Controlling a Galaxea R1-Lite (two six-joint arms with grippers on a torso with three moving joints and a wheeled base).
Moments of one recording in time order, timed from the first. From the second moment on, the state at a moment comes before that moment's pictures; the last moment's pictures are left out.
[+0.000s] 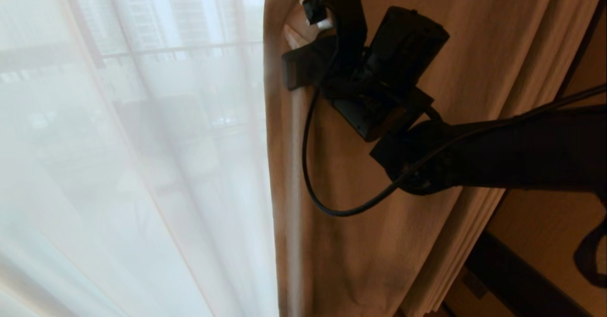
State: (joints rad) left arm 0.00 0.00 0.00 0.00 -0.01 0.03; right arm 0.79 2.11 -1.68 -0.92 -0.13 -0.32
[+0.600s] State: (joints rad) left arm 0.00 0.00 0.00 0.00 -0.01 0.03; right arm 0.85 2.18 -1.75 -0.89 -0.14 -0.33
